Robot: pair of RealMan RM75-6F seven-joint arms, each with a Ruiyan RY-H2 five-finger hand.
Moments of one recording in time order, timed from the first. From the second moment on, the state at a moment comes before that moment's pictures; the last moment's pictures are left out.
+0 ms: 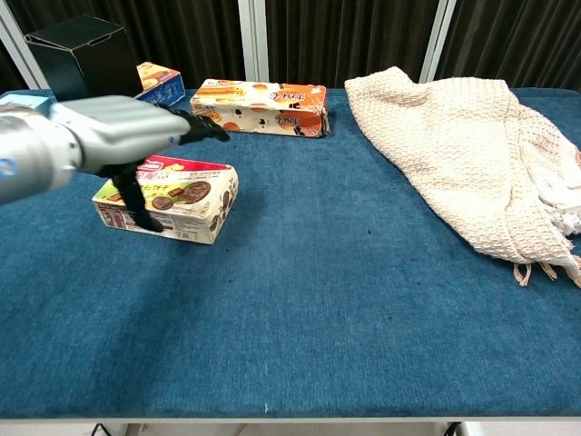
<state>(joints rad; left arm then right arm) -0.75 -1.53 -0.21 -1.79 0.81 0.98 1.00 0.14 -1.14 0.08 -1.55 -1.49 1.41 0.11</state>
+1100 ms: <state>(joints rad) -0.94 -1.58 -0.25 -1.64 0.47 0.95 0.77 0.14 -1.15 0.07 -1.49 -1.48 1.40 0.16</state>
